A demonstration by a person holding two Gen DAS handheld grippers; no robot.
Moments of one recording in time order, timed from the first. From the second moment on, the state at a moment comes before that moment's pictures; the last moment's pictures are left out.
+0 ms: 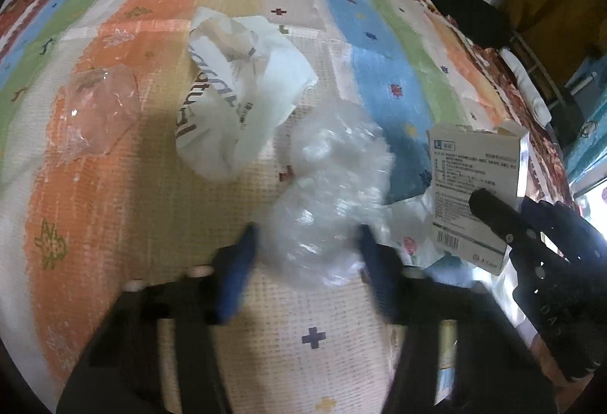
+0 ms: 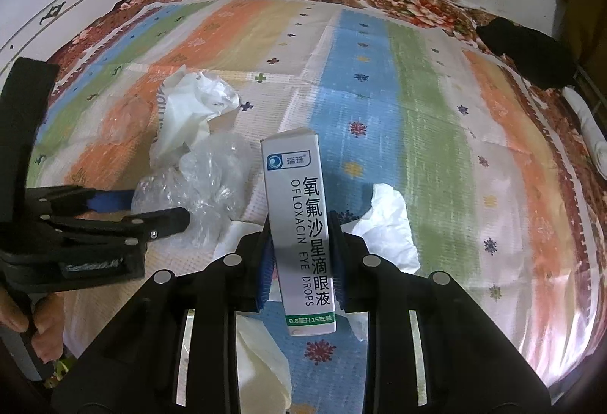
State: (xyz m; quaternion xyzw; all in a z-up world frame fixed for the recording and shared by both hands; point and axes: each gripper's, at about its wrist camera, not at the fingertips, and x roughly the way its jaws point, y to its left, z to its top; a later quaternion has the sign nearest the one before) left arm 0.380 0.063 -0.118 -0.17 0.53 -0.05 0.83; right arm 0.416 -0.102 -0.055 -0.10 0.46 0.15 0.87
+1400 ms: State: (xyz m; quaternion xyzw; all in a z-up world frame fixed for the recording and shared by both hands) left arm 0.233 0.049 0.028 -0.17 0.43 -0.06 0.88; right arm 0.288 -0.151 0.044 0.02 0.38 0.19 0.90
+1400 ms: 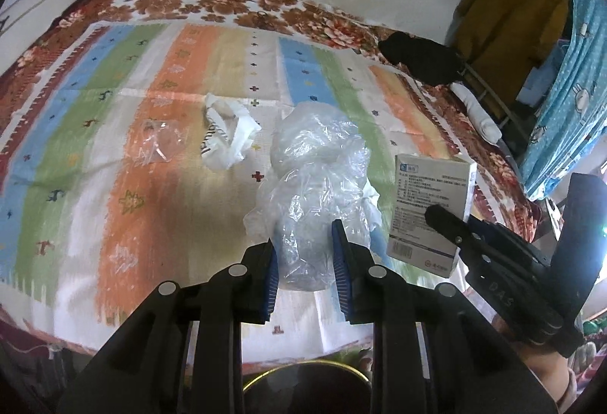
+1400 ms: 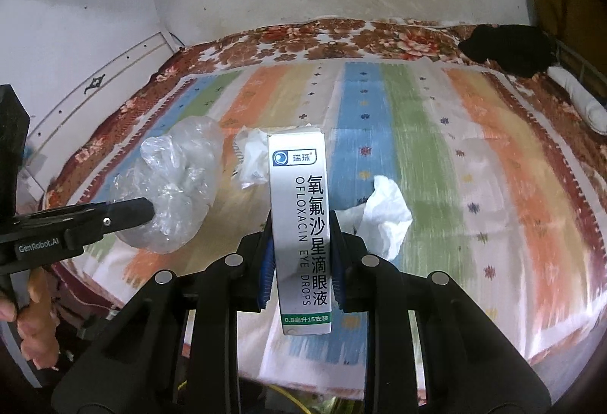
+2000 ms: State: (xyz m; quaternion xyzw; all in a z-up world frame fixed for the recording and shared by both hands) left arm 0.152 0.030 0.040 -0.17 0.41 -0.09 0.89; right arm 0.212 -0.181 0.044 0.04 0.38 0.21 0.90
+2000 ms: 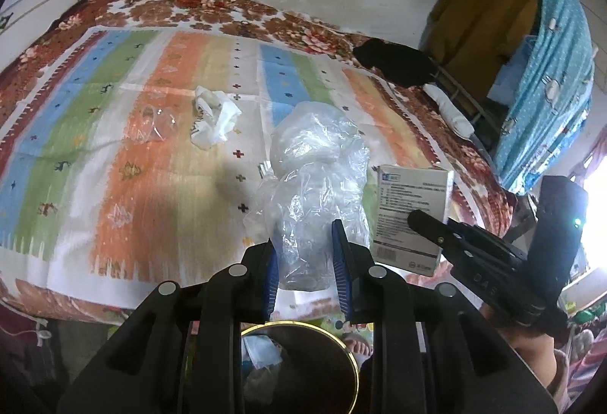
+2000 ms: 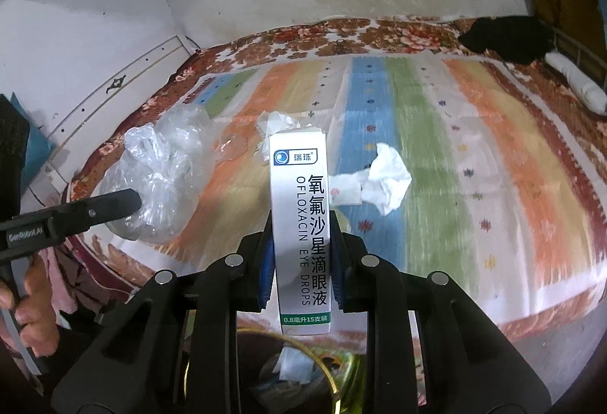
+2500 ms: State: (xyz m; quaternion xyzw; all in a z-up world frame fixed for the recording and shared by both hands) left arm 0.093 0.014 0.033 -0.17 0.39 -0.12 0.90; right arm 0.149 -0.190 0.030 0.05 0.39 0.22 0.89
